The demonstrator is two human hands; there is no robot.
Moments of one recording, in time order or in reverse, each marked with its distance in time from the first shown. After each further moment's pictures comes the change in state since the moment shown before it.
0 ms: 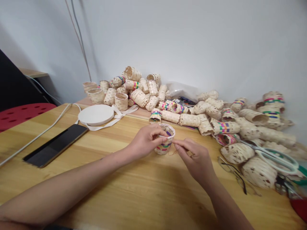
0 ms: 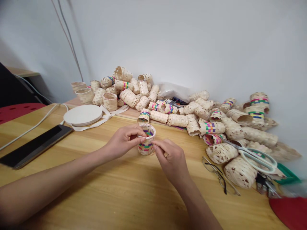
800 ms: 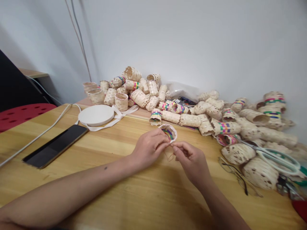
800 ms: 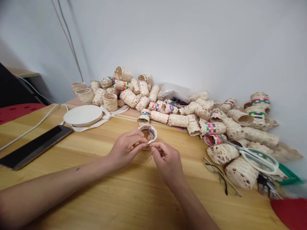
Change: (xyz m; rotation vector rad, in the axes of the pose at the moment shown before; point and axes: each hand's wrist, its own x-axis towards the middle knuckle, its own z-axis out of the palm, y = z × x) left_hand -0.016 0.000 0.018 0.265 0.092 0.208; right_hand -0.004 -0.012 0.012 0.247 -0.033 0.338
